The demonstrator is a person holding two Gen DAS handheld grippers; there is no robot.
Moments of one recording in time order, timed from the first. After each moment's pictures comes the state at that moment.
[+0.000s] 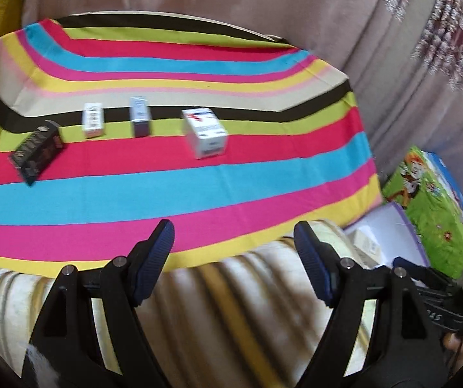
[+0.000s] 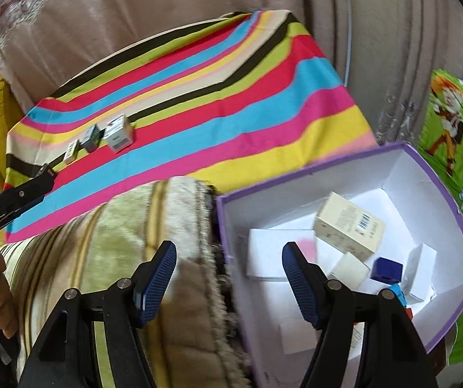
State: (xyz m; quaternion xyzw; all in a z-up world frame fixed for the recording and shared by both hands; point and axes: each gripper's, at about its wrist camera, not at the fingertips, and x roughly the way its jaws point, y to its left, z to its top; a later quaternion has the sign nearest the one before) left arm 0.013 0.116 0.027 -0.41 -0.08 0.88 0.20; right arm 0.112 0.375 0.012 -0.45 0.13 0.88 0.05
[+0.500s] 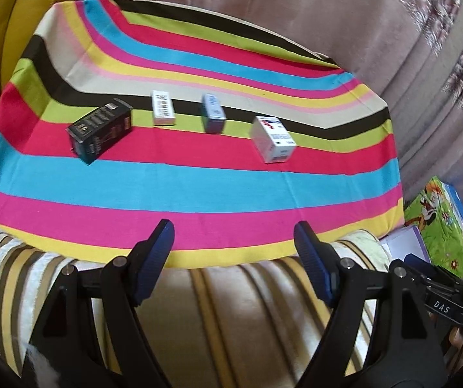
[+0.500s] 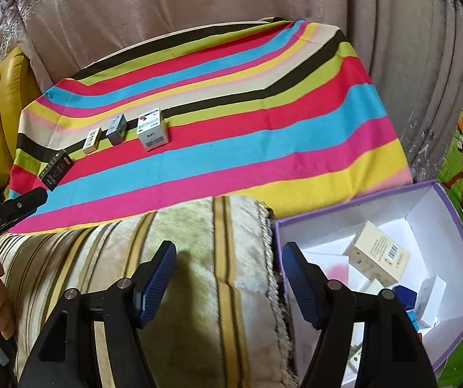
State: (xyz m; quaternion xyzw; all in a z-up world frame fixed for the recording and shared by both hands) left arm 0.011 0.044 0.017 -0.42 -0.13 0.89 0.14; right arm 0.078 0.330 0.019 -0.45 0.08 0.89 0.02
